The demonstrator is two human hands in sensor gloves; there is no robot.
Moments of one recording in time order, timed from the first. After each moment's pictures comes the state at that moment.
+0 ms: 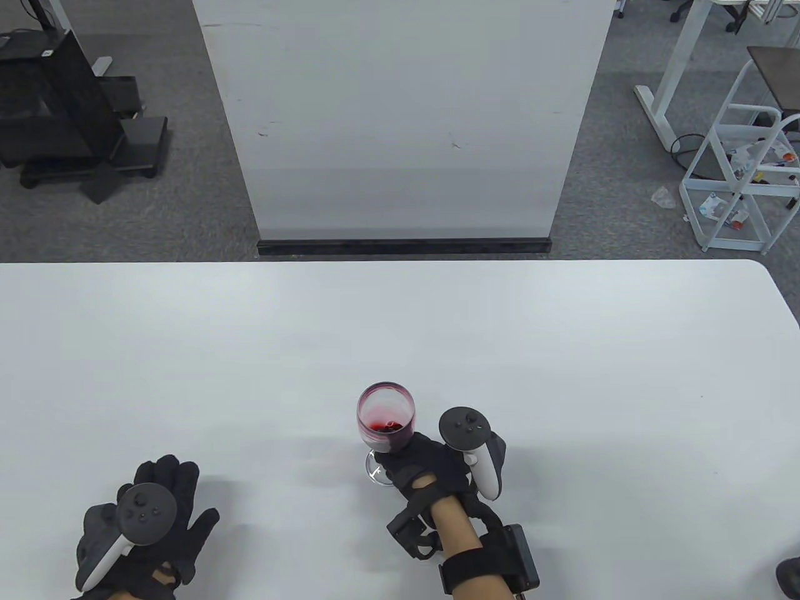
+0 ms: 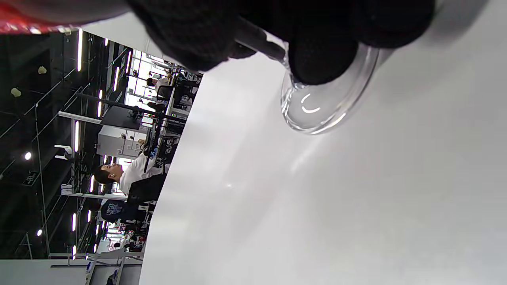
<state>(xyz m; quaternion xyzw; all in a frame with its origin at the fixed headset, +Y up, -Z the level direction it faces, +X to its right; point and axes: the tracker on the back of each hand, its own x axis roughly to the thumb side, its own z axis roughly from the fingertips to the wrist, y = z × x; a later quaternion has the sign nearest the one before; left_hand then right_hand) -0.381 -0.736 -0.244 -0.12 0.02 0.14 0.98 0.032 -0.774 -0.328 -0.04 0.20 0.80 0.56</state>
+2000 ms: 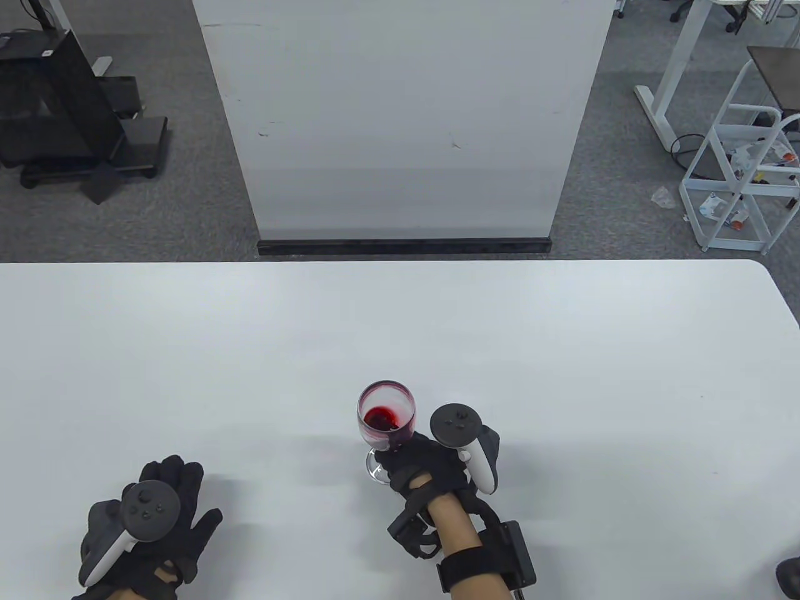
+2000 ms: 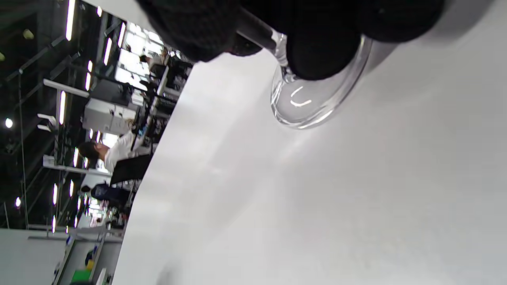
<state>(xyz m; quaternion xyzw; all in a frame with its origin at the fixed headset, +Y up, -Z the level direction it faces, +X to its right) -0.381 -0.743 -0.249 -0.14 0.02 0.14 0.98 0.026 -0.771 -0.333 -0.01 0.26 0.82 0.51</state>
